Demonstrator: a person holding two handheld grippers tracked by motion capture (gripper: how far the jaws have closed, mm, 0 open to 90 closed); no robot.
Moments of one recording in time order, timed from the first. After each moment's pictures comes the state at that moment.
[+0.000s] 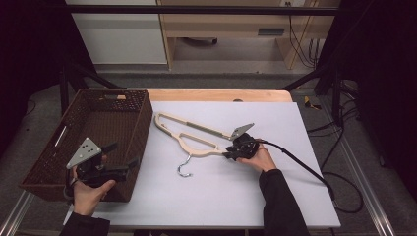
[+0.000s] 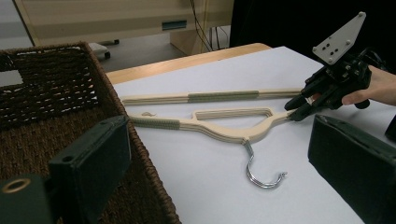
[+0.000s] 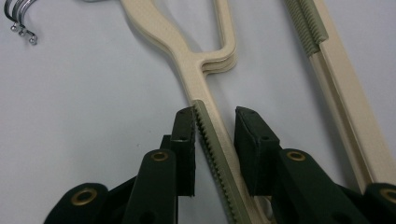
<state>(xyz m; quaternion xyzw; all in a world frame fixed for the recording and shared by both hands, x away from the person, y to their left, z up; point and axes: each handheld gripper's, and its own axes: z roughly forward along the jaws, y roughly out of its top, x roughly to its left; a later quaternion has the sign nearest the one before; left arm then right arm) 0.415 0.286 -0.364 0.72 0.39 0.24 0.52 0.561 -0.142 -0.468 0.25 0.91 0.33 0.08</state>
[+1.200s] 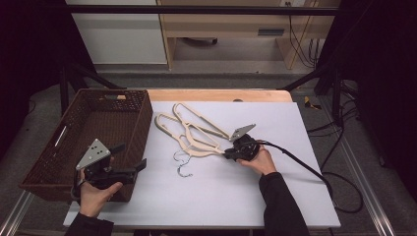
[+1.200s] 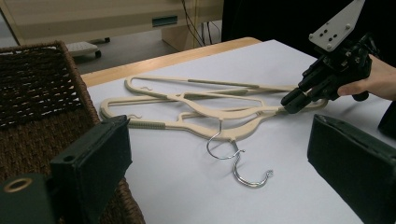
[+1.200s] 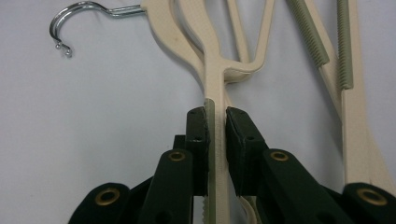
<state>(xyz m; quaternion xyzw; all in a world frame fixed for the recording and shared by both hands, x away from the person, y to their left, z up) 0.413 0.269 -0.365 0.74 0.37 0.23 0.52 0.547 -0.141 -0.456 0.25 0.90 0.34 0.08</state>
